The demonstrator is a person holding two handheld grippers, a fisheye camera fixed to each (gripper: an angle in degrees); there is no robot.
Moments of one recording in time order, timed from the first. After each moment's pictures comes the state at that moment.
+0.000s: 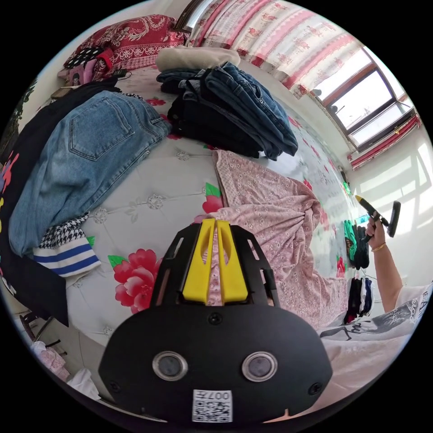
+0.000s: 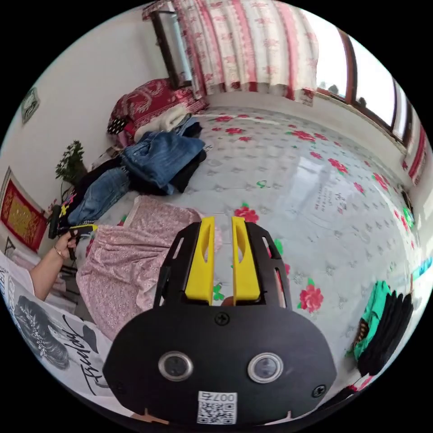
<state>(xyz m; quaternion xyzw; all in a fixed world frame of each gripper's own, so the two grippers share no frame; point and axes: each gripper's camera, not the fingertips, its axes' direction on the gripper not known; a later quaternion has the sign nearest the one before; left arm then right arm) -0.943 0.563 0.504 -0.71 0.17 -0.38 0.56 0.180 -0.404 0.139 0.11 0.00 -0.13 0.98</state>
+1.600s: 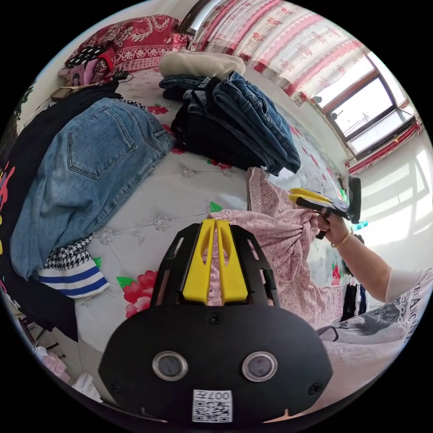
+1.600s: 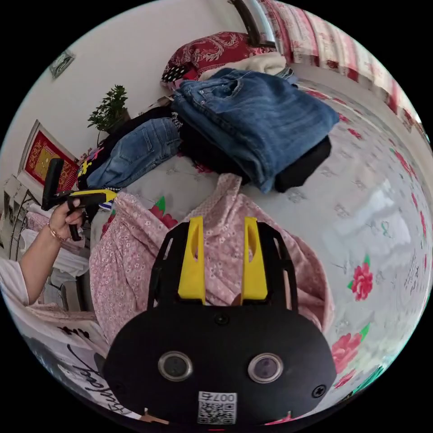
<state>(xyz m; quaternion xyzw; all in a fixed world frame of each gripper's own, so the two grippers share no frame) -0.990 0.557 0.575 -0.70 0.17 -0.39 0.56 0.098 -0.479 0.256 -0.01 -0.09 -0.27 0.96</state>
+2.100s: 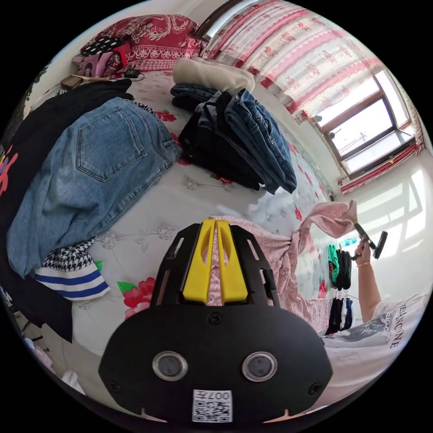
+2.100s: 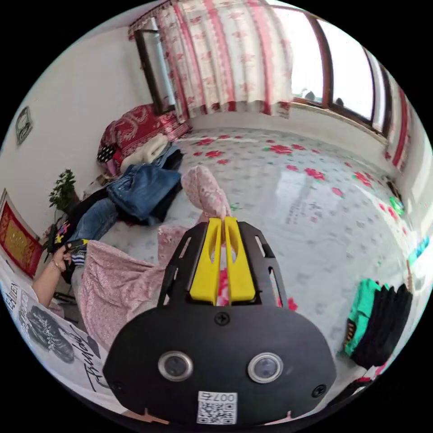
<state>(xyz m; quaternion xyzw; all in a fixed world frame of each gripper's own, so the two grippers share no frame) -1.012 0.570 0.585 -0.68 0.15 -0.45 0.57 0.341 -0.400 0.018 0.20 0.04 -0.05 0.98</state>
